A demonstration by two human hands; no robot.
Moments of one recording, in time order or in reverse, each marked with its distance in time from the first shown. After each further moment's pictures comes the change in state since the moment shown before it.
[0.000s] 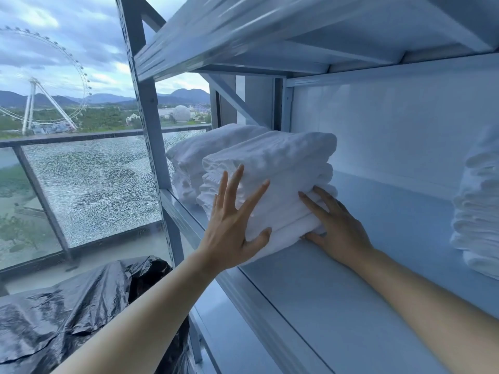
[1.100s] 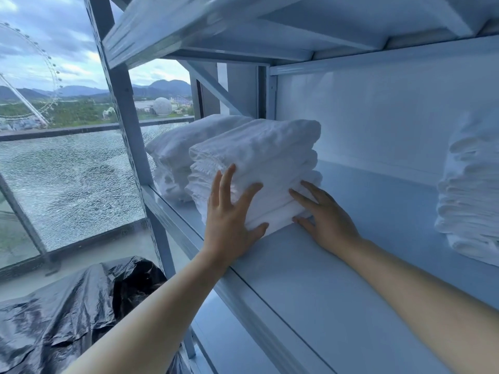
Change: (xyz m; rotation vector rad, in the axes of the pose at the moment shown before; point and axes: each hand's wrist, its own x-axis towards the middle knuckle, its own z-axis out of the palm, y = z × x) left_hand 0.004 -0.005 0.042 0.028 0.076 -0.134; right_hand 0.005 0.002 0.007 0.057 -0.023 0.079
